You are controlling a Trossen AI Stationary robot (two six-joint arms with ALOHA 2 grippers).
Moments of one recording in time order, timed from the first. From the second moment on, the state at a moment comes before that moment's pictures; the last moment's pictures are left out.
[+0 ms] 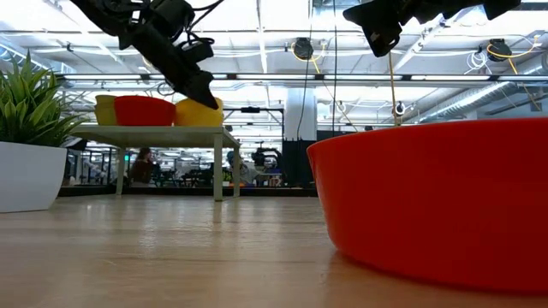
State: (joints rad) left arm 0.55 1.27 0.86 -0.07 -0.29 0.32; right arm 0.22 1.14 0.68 0.19 -0.07 0.17
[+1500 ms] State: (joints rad) left arm 0.02 1.17 0.86 -0.11 0.19 -0.13; right arm 0.45 1.44 0.80 -0.01 -0.01 0.83
